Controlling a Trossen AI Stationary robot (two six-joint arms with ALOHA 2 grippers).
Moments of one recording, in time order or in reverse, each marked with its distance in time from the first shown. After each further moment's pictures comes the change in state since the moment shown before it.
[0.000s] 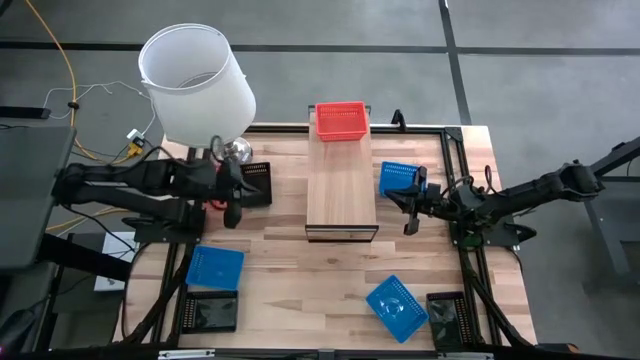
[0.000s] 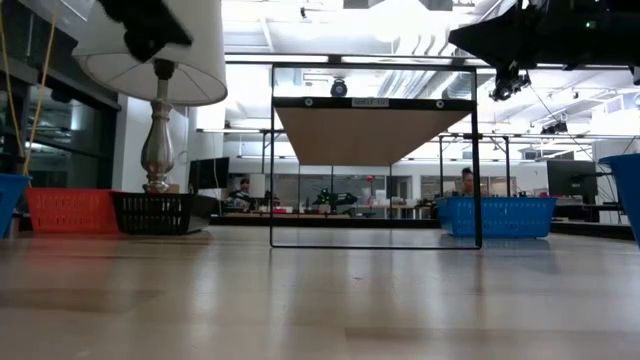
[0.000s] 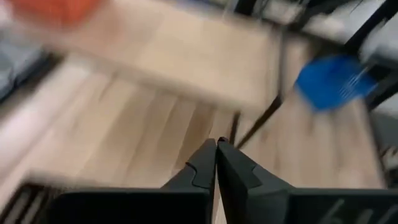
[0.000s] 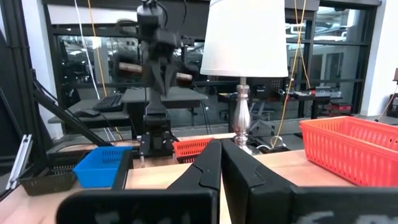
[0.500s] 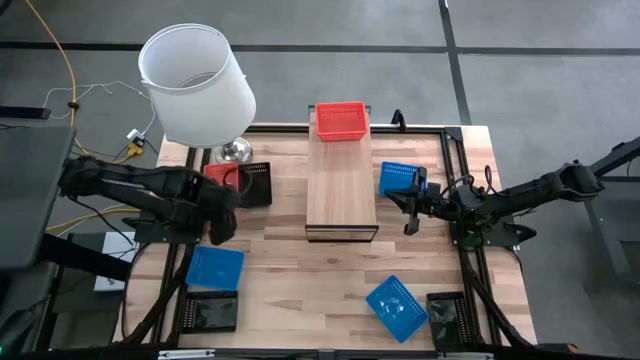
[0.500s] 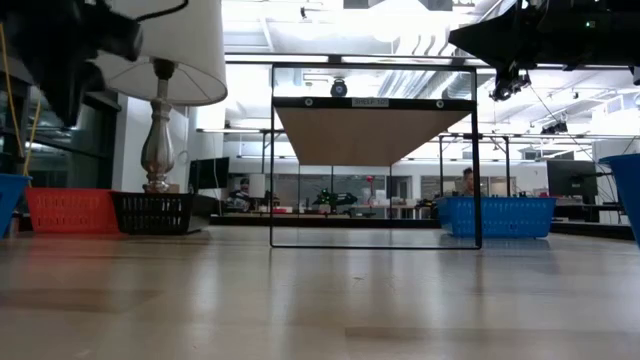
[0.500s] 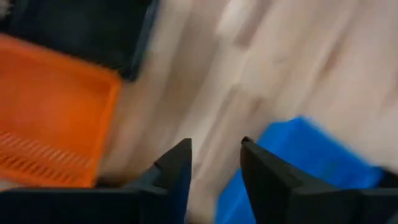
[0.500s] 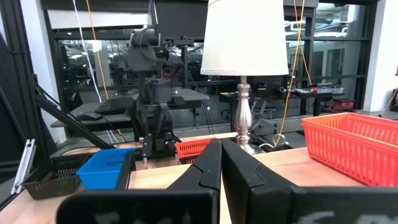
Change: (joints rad) left arm -0.091 0.162 0.015 -0.599 0.107 -0.257; right arm 0.000 0.000 0.000 0.000 0.001 0.029
